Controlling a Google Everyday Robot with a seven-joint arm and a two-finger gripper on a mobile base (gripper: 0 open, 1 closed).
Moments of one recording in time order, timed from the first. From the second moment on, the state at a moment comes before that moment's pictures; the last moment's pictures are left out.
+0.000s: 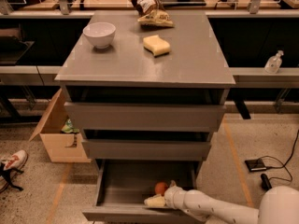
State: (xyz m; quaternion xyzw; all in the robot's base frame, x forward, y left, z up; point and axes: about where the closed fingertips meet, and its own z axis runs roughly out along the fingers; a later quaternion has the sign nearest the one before) arm 0.551 -0.054 0.204 -0.25 0.87 0.24 0.35
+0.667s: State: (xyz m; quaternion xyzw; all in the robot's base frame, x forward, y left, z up) arm 0.567 -0.049 0.180 -0.24 0.88 0.22 0.35
